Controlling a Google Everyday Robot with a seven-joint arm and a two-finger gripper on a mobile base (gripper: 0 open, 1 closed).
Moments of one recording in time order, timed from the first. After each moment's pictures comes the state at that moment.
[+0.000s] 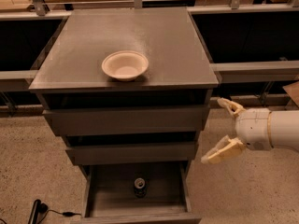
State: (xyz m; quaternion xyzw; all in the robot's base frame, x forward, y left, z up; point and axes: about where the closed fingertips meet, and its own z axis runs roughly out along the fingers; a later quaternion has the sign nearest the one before) arm 0.468 -0.168 0.793 -0.52 0.71 0.18 0.44
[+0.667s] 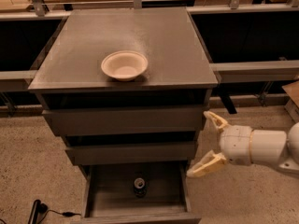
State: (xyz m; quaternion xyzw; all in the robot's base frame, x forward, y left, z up) arm 0.460 -0.140 0.754 -0.52 0.68 0.21 0.47
